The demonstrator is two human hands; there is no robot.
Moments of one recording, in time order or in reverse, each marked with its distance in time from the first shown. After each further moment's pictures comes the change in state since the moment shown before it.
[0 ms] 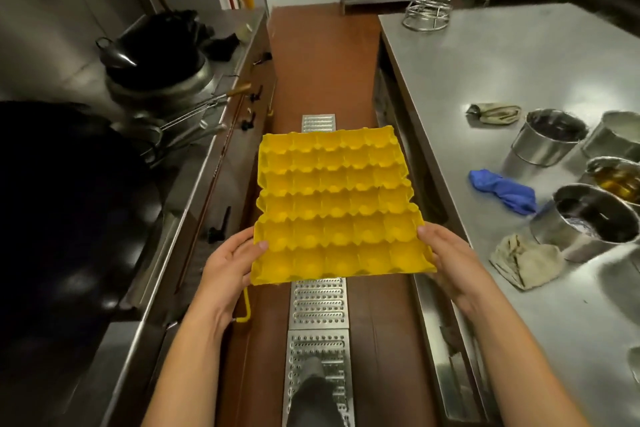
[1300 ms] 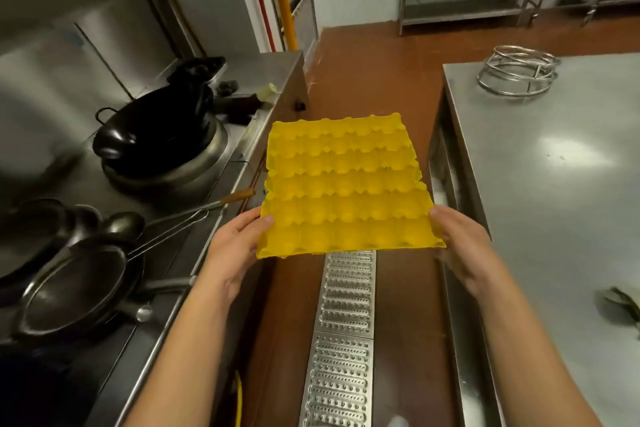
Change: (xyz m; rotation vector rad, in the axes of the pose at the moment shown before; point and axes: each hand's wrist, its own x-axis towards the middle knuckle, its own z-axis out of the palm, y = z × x) left_hand 0.518 0.231 0.136 0.021 0.165 0.099; right_hand 0.576 -0.245 0.059 -0.143 -0.062 -0.096
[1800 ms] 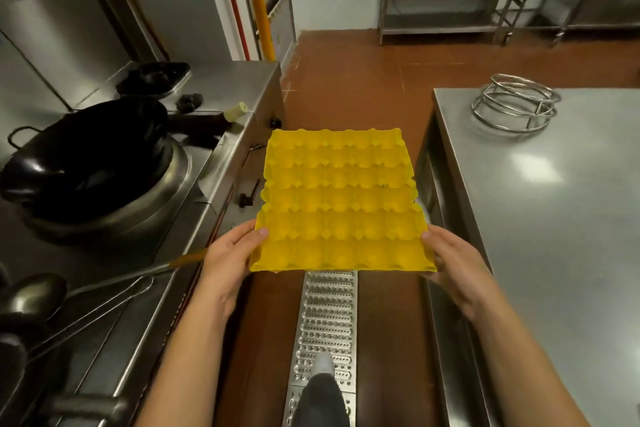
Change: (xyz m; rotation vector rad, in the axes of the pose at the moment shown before) left_hand 0.201 0.016 0.044 -0.069 0.004 -0.033; right_hand 0.170 -0.037 0.023 0.031 -0.031 0.048
